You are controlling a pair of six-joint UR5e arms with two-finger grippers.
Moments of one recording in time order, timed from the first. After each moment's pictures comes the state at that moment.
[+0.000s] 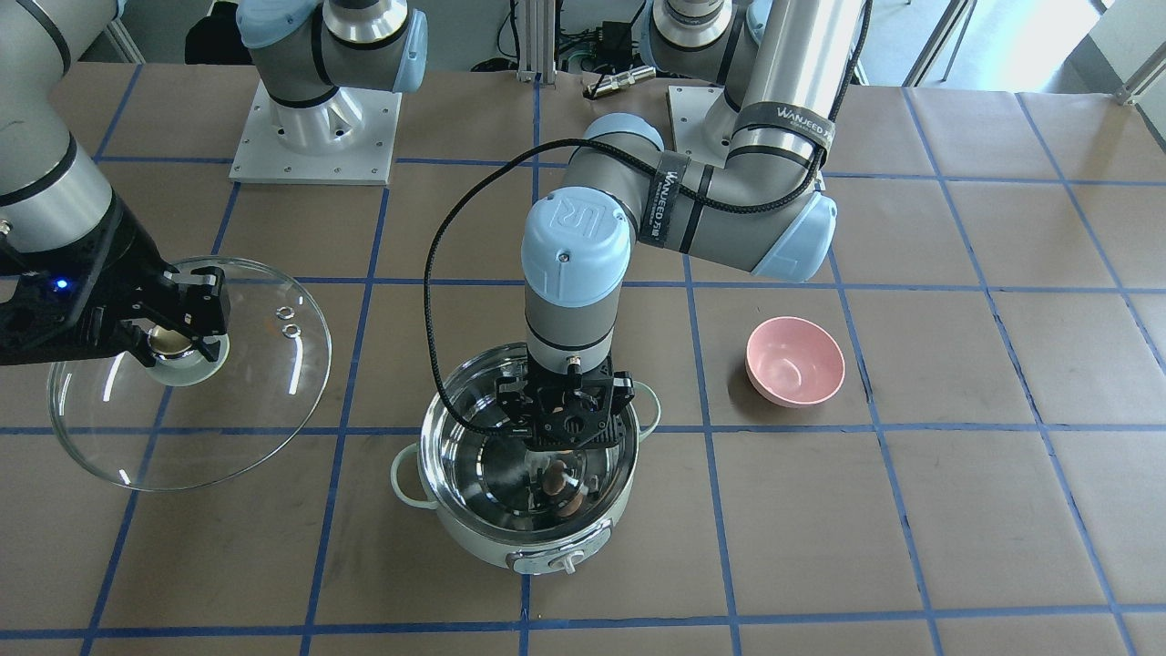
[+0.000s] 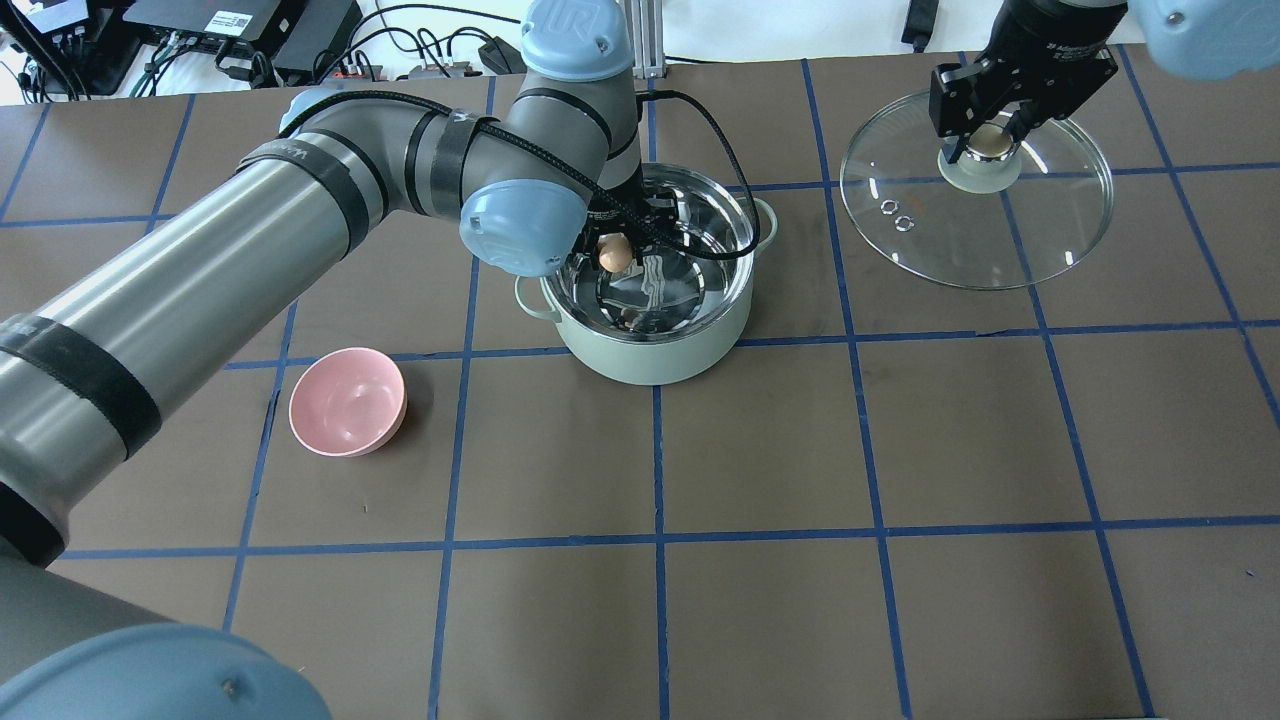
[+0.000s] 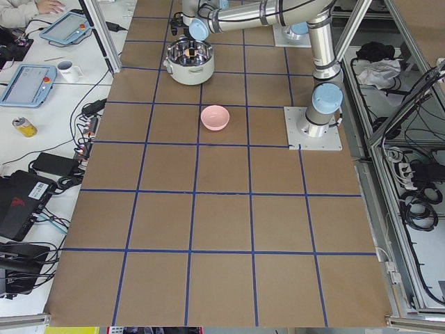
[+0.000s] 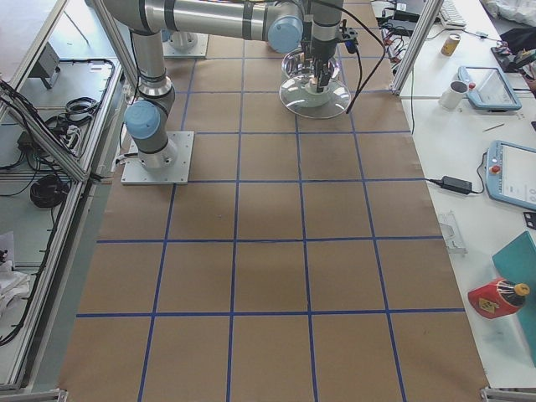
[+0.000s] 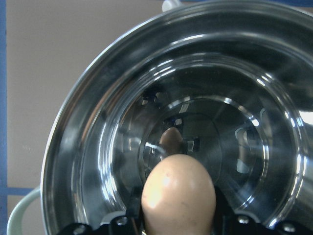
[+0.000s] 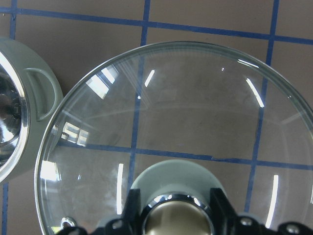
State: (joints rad) left arm -1.90 -2.05 -1.48 -1.11 1.60 -0.38; right arm 1.46 -1.39 1.44 -1.68 -1.57 -0.22
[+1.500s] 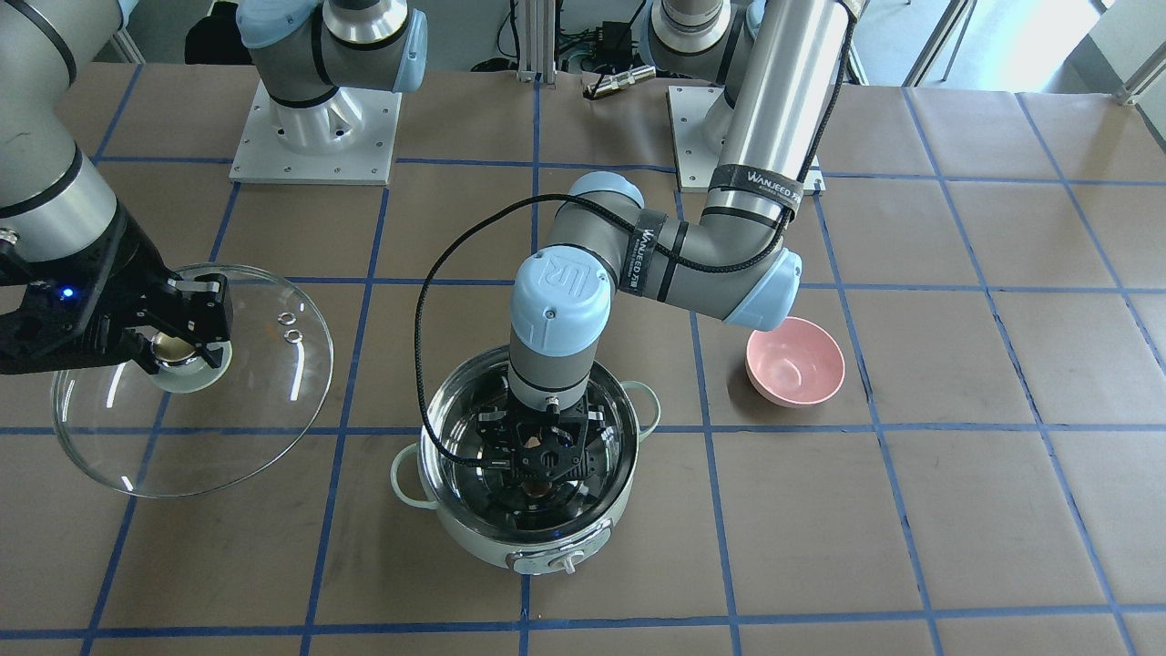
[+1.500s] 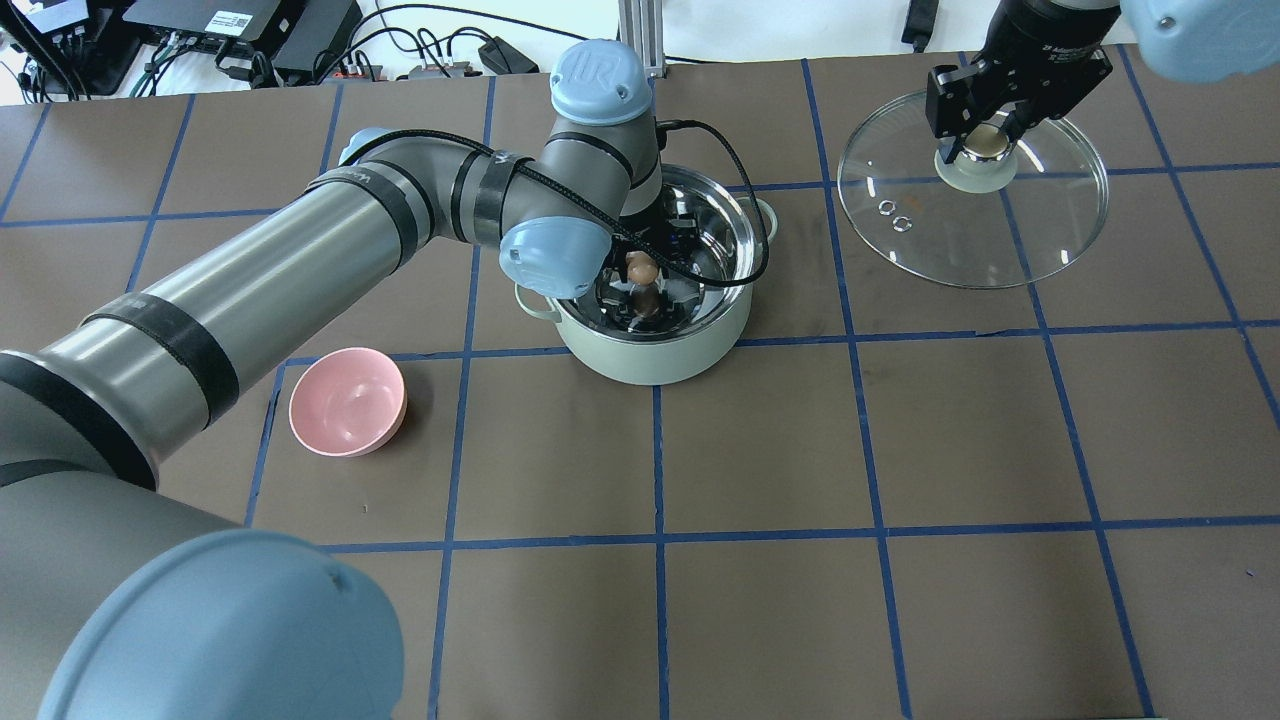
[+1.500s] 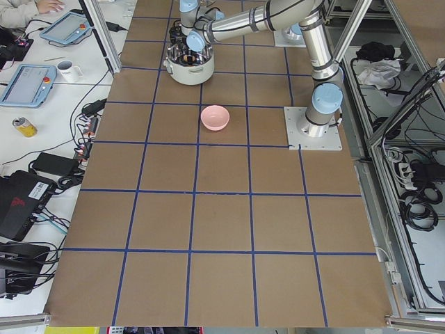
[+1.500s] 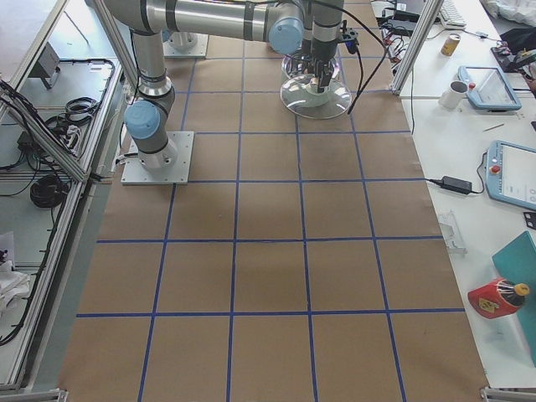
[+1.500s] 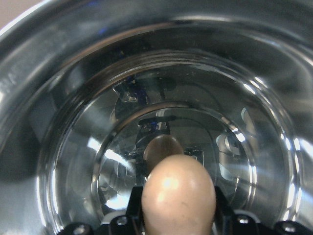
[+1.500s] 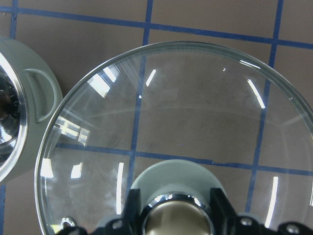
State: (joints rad) left arm -1.91 -2.14 -1.49 -0.99 1.53 -0.38; right arm 1.46 -1.38 1.45 -1.70 -1.56 -0.23
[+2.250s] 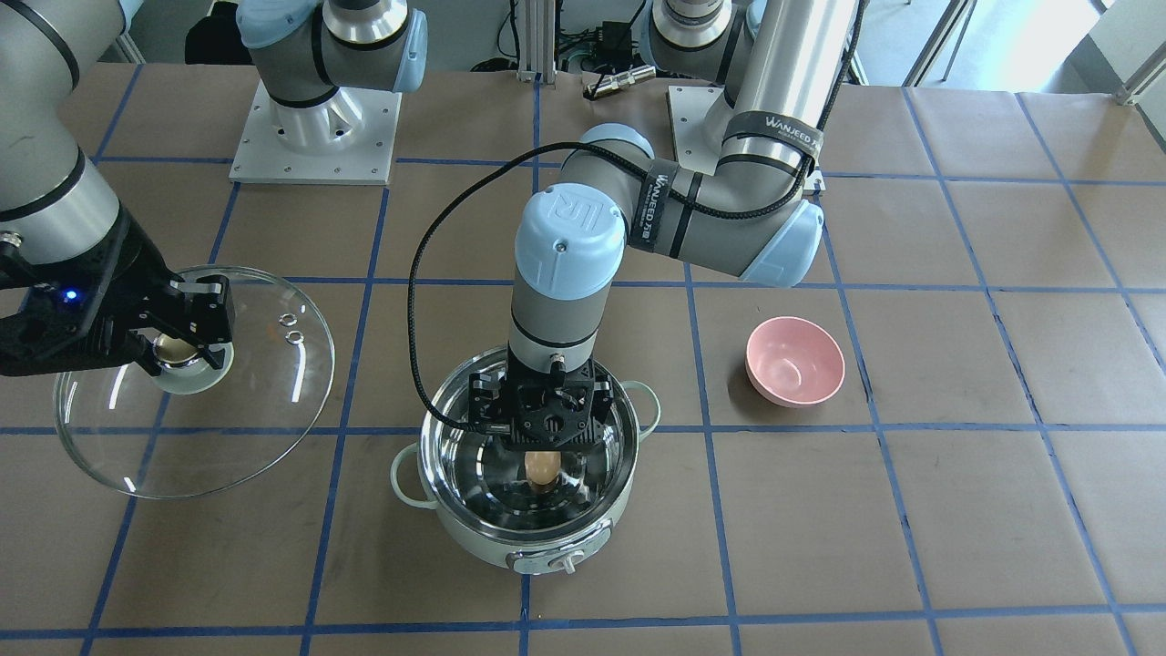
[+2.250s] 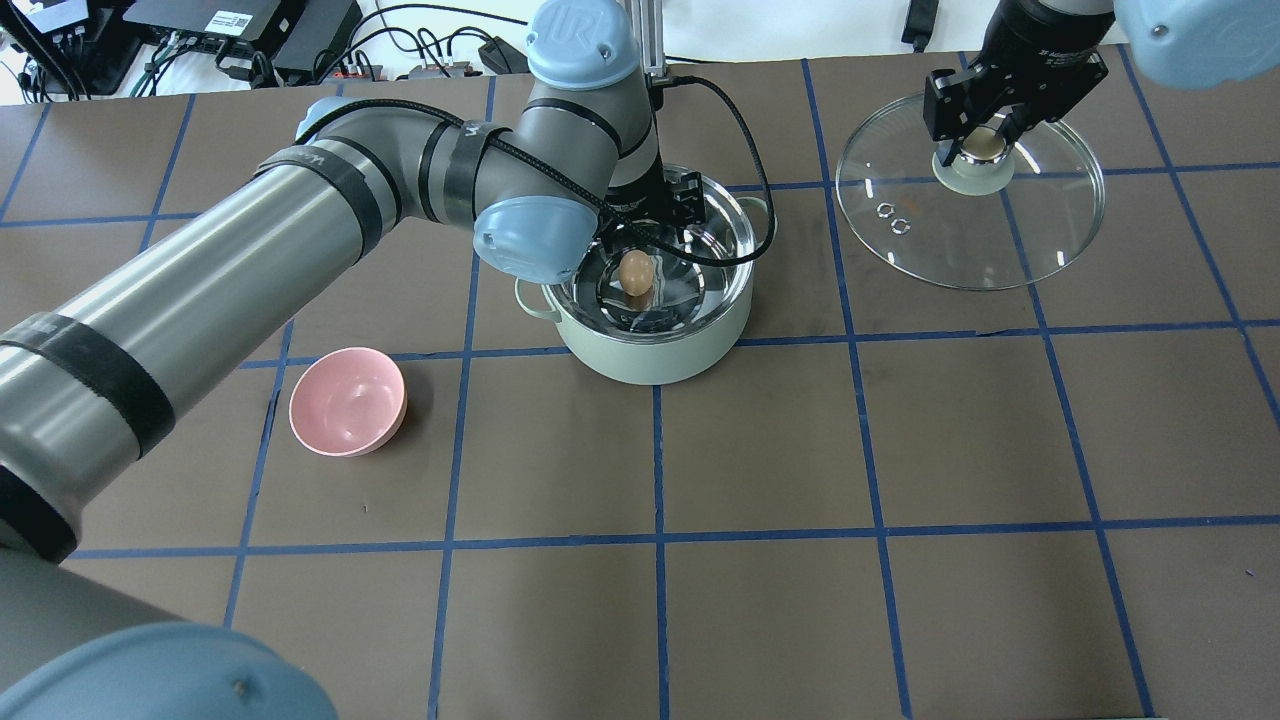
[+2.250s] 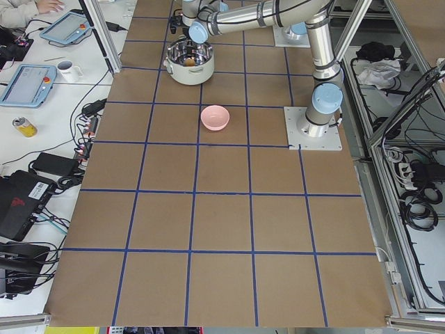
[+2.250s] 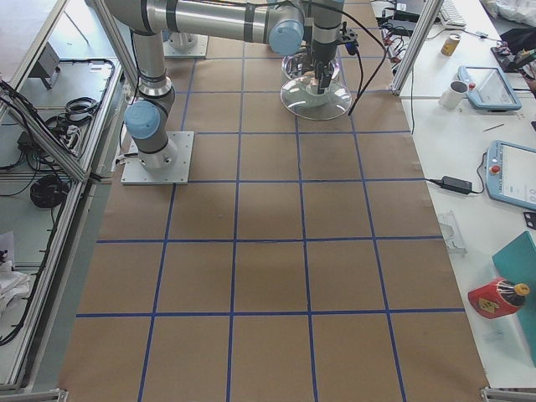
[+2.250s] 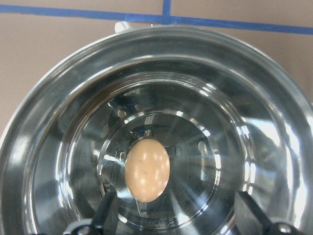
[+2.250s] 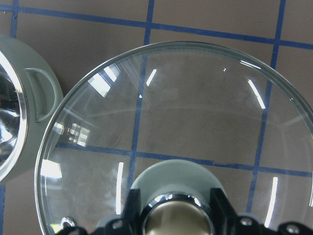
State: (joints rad) left arm -1.91 -2.05 -1.49 -1.00 1.52 -0.39; right arm 1.46 -1.38 1.46 -1.71 -1.56 -0.24
